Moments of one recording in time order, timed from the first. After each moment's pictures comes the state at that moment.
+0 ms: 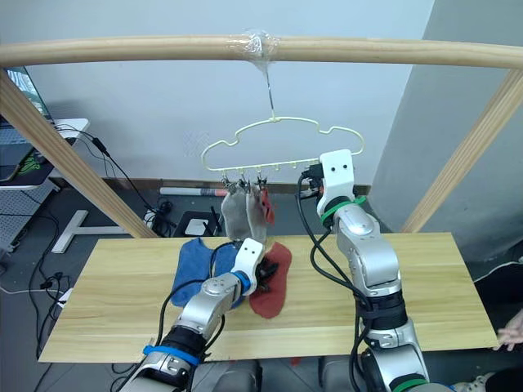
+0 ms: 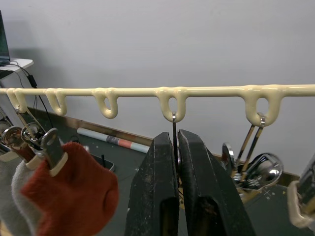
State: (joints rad) left arm -0.33 0.13 -0.19 0.46 -0.05 0.30 -0.38; right arm -0.57 -0.05 0.05 -0.19 0.10 0.69 0.12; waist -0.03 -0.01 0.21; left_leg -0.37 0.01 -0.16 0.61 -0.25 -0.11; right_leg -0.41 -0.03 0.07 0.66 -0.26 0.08
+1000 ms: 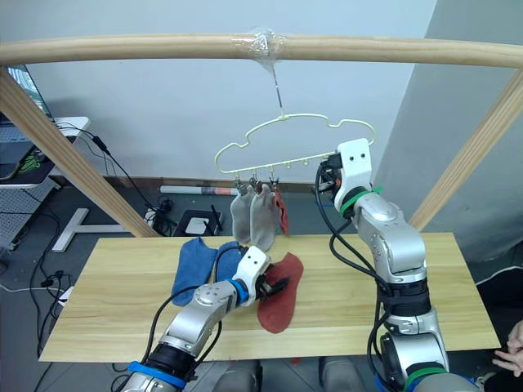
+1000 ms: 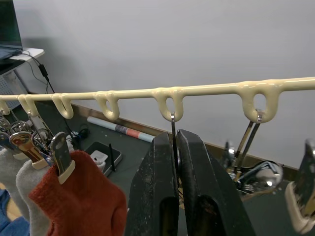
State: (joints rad) left arm -0.25 0.18 -0.25 0.20 -0.04 0.44 -0.52; right arm -0.64 -0.19 -0.02 -0.18 0.22 0.79 0.22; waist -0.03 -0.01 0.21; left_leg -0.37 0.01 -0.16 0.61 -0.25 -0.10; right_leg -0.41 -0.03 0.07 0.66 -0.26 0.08
